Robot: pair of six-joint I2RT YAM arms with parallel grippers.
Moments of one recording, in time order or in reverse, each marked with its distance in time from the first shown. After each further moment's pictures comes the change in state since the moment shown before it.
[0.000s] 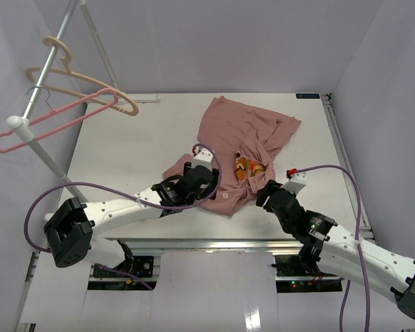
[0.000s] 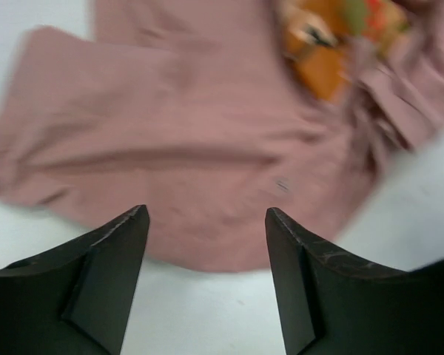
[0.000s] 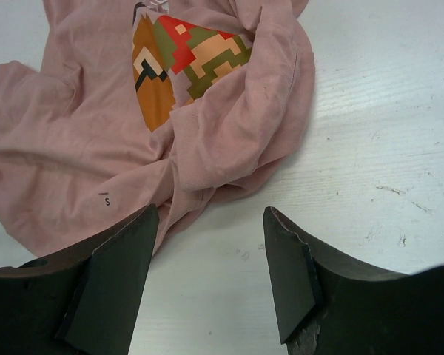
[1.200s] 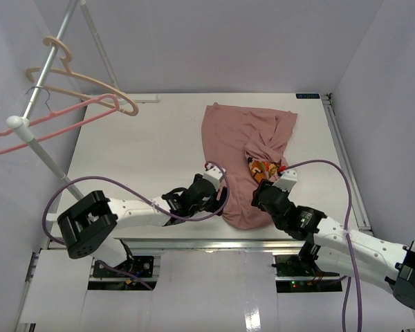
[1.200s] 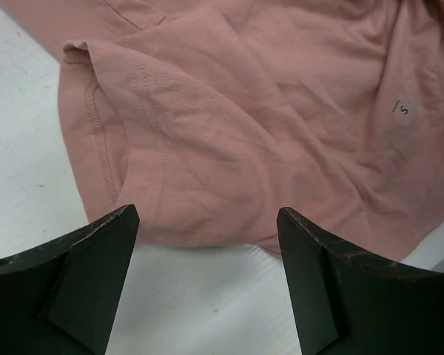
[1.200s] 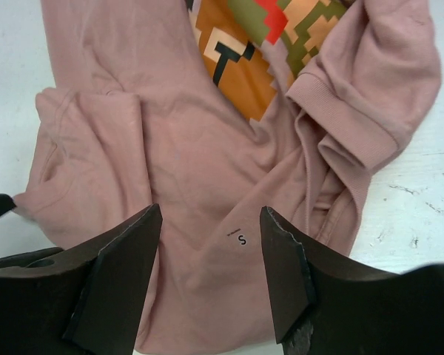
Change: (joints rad) left arm -0.043 0.140 -0.169 0.346 0.197 0.118; right arm 0.020 0.142 0.049 0.020 0.003 0.002
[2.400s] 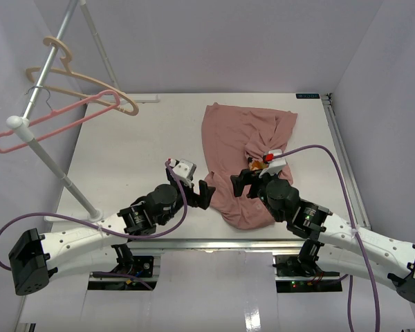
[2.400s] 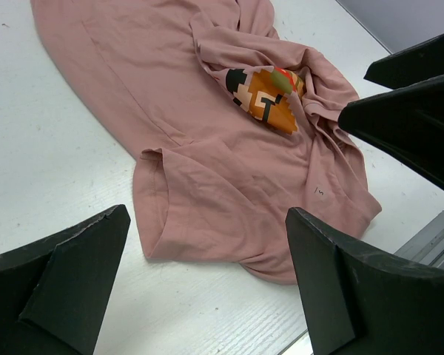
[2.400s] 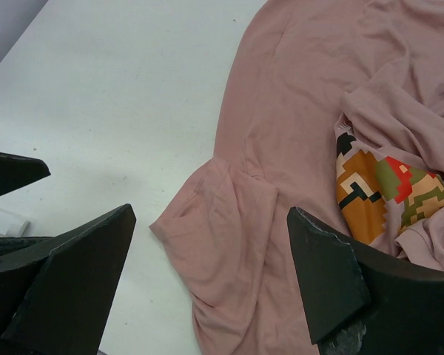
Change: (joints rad) left arm -0.034 -0.562 -0.149 0.016 -0.138 0.058; right arm 0.092 0.007 0.161 0.276 -0.117 -0.411
